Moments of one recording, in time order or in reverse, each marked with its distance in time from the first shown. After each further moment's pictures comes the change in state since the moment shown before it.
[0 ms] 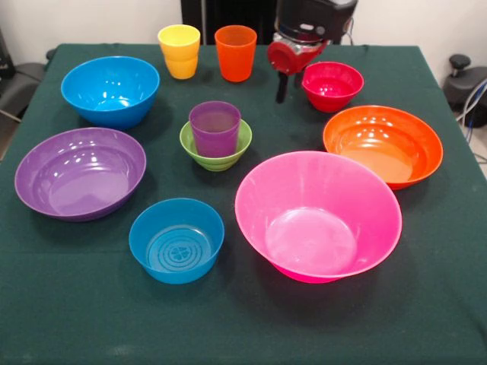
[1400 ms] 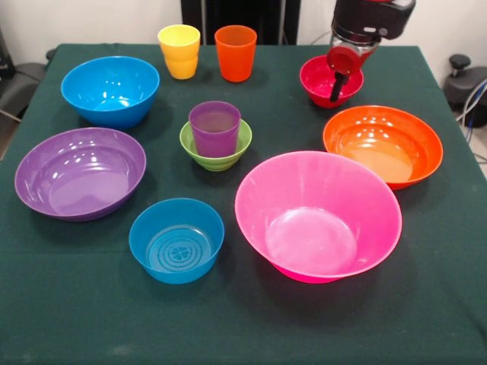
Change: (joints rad) arm 0.130 0.030 0.039 0.000 0.000 0.001 0.000
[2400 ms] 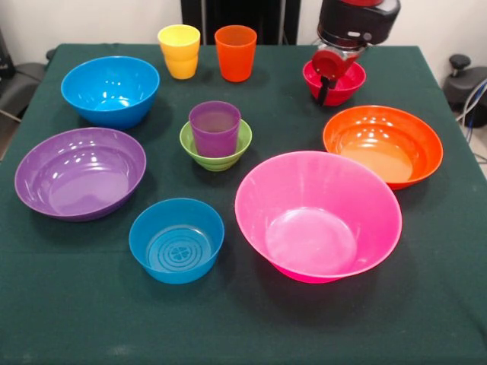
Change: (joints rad) arm -0.047 0.002 0.009 0.000 -0.015 -0.024 0.000
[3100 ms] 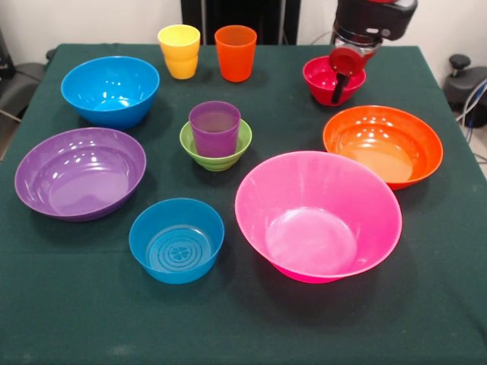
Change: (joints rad) arm 0.057 -0.001 -0.005 -0.002 0.000 0.000 0.000
